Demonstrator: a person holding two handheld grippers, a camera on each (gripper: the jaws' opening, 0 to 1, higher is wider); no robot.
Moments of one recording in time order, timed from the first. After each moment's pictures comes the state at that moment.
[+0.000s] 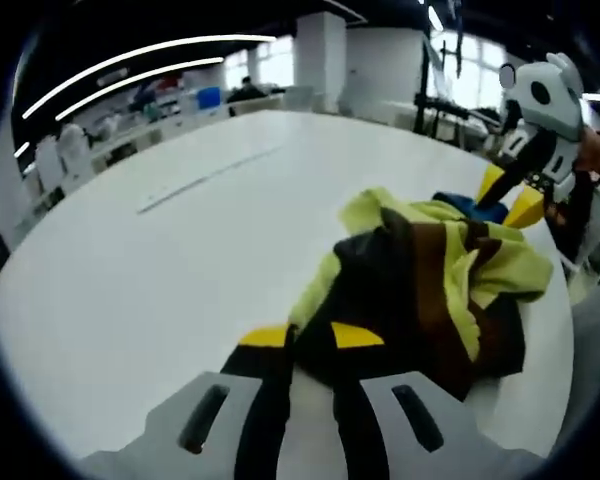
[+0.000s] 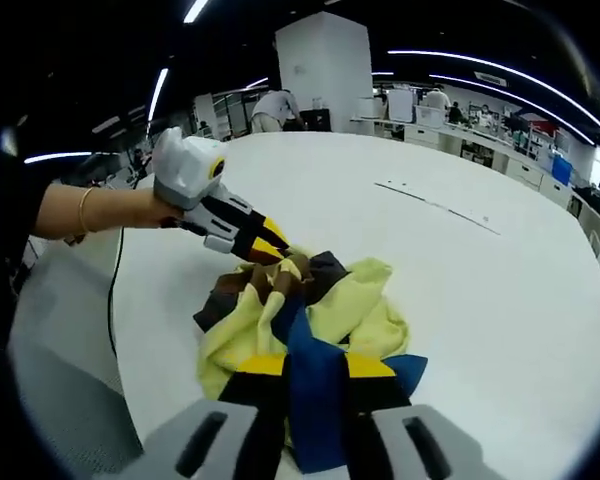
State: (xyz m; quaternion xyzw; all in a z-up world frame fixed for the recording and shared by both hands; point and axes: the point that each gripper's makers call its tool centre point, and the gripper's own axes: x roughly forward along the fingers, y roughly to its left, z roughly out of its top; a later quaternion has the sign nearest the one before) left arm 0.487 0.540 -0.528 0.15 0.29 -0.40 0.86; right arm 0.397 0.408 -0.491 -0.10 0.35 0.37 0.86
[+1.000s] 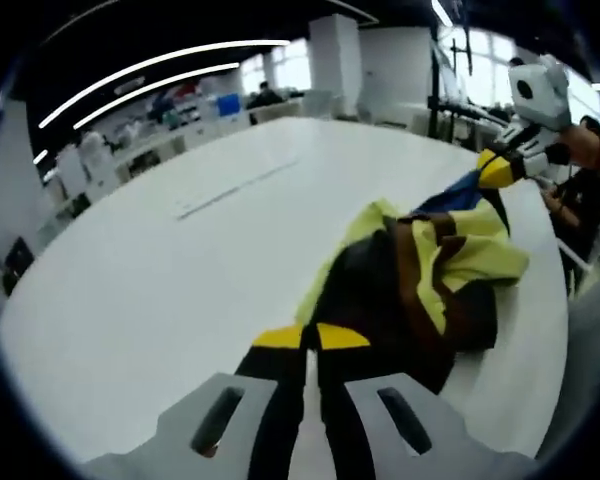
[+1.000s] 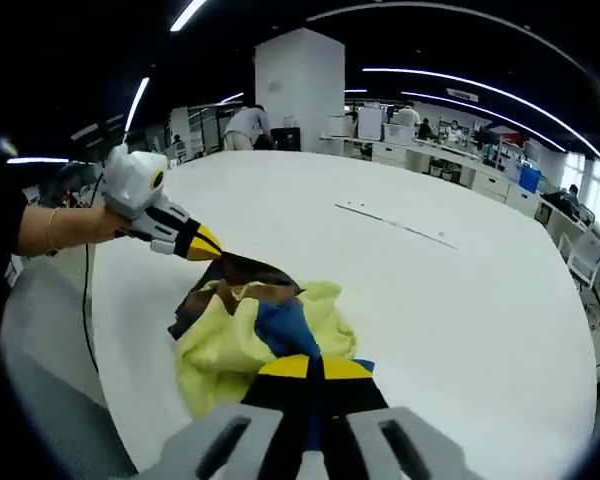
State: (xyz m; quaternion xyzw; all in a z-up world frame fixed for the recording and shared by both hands) left arm 0.466 0.583 -0.486 0.16 0.26 -0.35 0.89; right arm 0.419 0.369 -0.456 -0.07 0.30 0.30 0.90
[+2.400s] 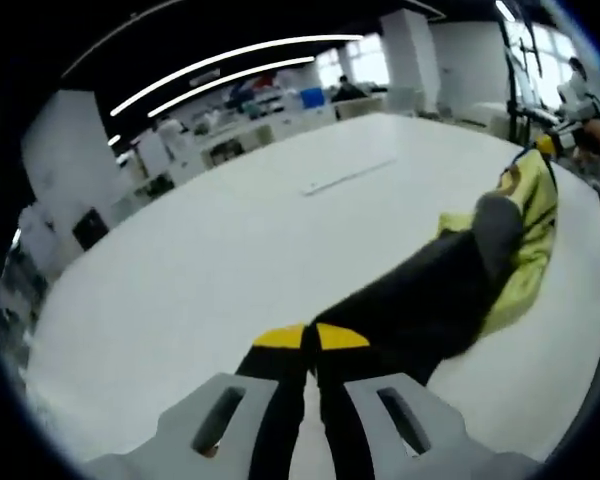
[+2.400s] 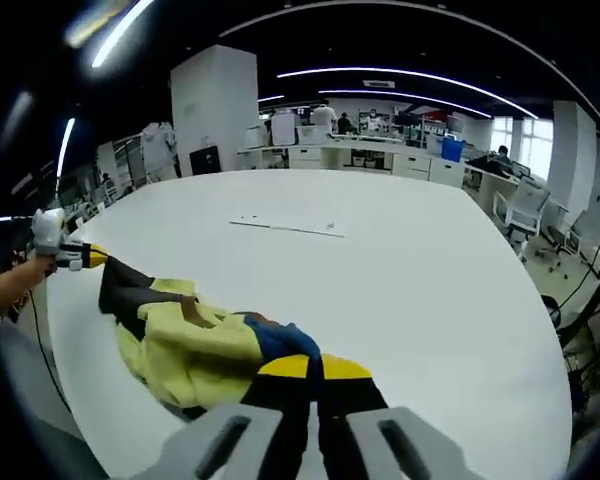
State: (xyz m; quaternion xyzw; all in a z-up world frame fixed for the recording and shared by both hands) left arm 0.482 0.715 -0.464 0.18 0.28 -0.17 0.93; right arm 0.453 0.253 -0.453 -0.02 0.32 0.15 0.94
